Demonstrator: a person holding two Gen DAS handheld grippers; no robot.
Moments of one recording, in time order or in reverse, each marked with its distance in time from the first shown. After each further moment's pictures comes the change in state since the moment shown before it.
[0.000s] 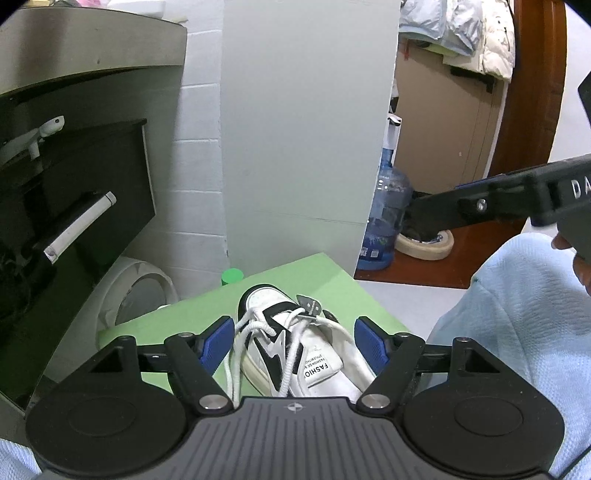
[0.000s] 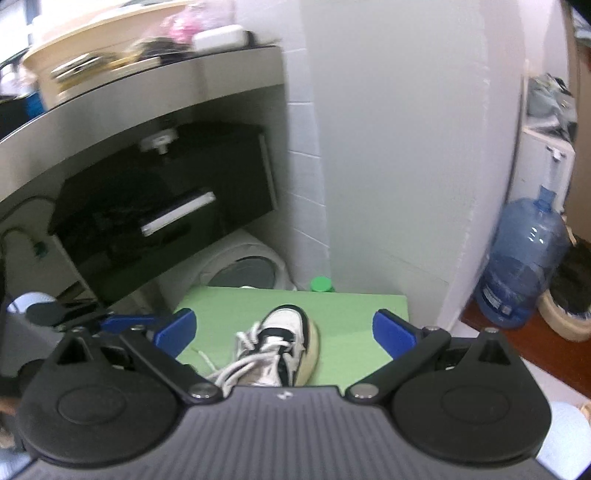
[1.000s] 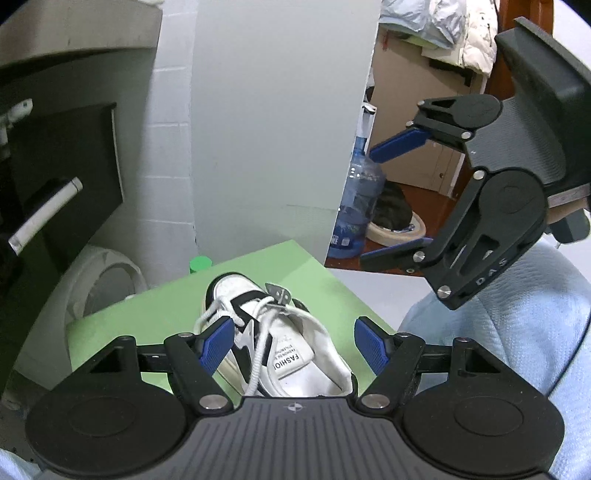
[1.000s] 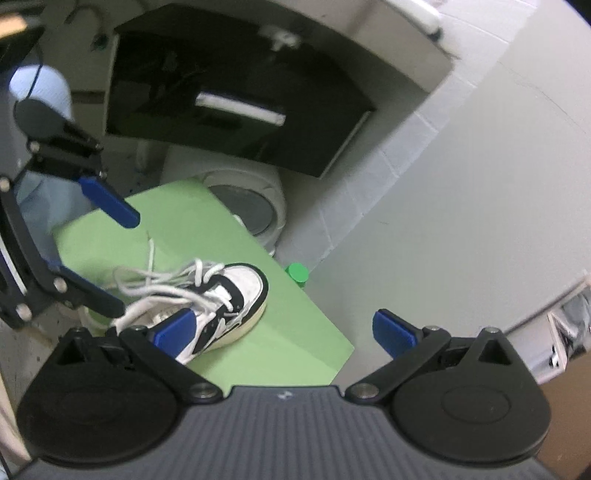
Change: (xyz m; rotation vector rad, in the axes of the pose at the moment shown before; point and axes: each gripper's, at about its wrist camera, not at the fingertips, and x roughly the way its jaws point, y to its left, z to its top) left arm 0.017 -0.002 -0.002 -0.009 0.063 -0.102; right arm 0.059 0.035 0.001 -0.793 0.166 -0.033
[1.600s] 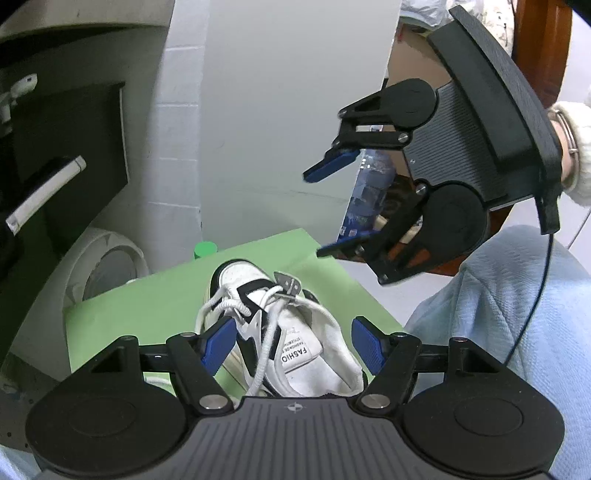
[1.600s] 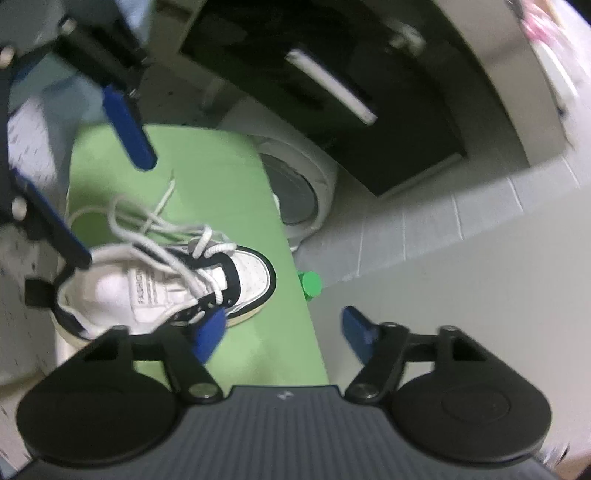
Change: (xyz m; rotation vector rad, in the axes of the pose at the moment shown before) left arm 0.014 0.011 0.000 -0.045 0.038 0.010; right arm 0.065 0.018 0.015 -0.472 0.033 0.080
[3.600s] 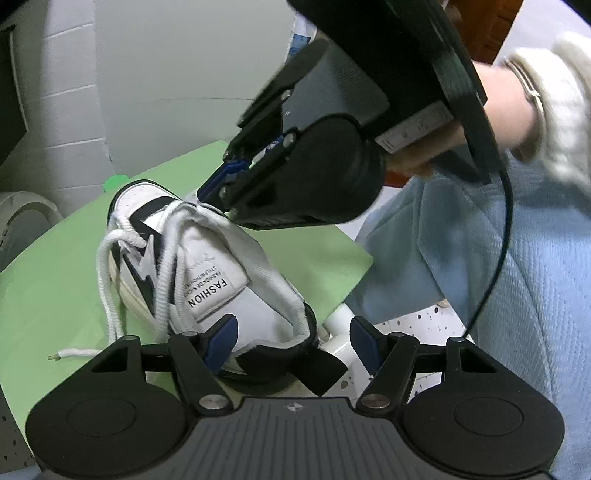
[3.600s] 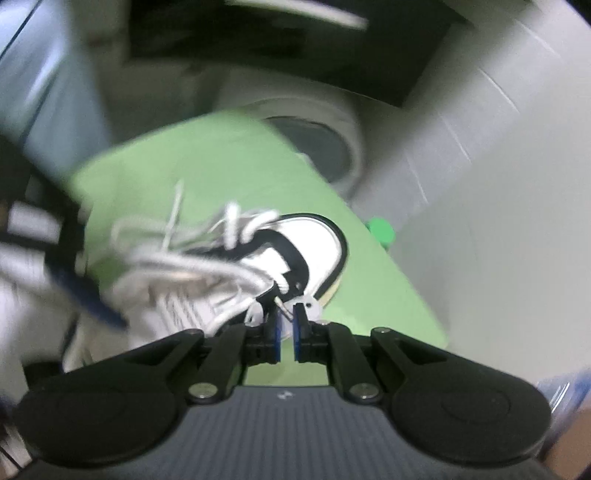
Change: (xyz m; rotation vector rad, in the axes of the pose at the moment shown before) left arm 0.077 -0.029 -0.023 0.139 0.259 -0.199; right arm 0.088 -0.010 -0.024 0.611 0.046 0.193
